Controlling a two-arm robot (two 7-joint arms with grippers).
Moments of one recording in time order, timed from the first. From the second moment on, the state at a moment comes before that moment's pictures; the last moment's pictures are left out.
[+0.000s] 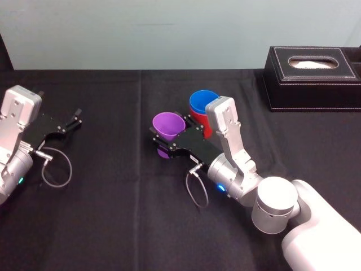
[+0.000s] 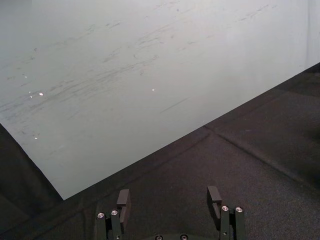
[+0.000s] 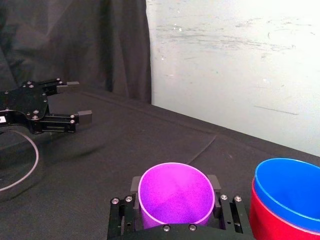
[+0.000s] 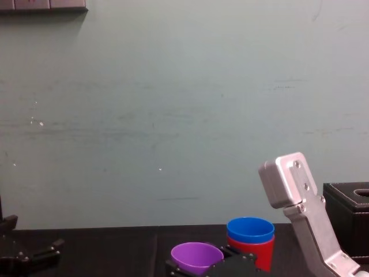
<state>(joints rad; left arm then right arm) -0.20 0.60 0.45 -1.41 -0.25 -0.12 0.03 0.27 0.11 -0.42 -1.20 0.13 -0.15 0.33</state>
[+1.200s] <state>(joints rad) -0.20 0.60 0.45 -1.41 -0.25 -0.12 0.03 0.28 0.24 -0.33 -1.53 0.26 0.05 0.35</state>
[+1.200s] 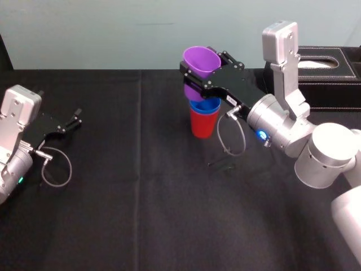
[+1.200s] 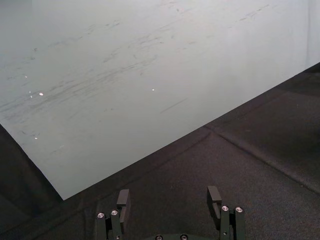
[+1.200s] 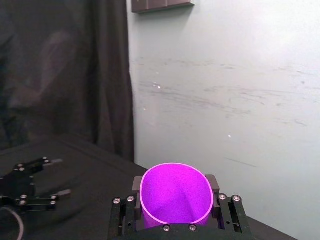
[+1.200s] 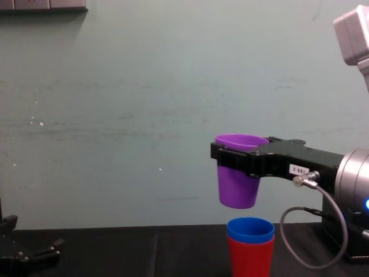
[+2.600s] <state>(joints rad) -0.20 0.60 0.45 -1.41 -0.25 -0.12 0.03 0.36 0.23 -0.33 -1.34 0.24 -0.02 0.33</state>
